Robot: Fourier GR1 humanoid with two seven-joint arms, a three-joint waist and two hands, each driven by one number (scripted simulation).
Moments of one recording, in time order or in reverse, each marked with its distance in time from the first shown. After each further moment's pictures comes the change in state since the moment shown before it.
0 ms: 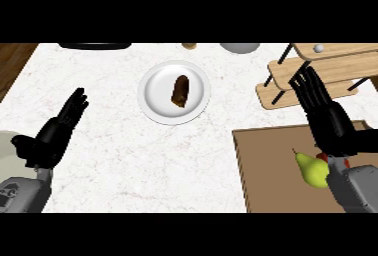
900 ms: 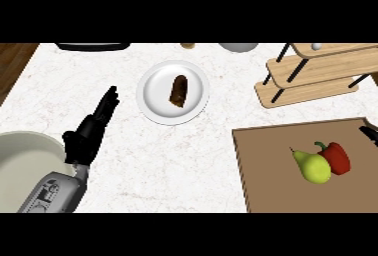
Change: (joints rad) left arm -0.050 -0.145 -0.095 -0.056 -0.103 0.124 0.101; right arm 0.035 -0.241 -0.324 0.547 0.047 0.099 -0.299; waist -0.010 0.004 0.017
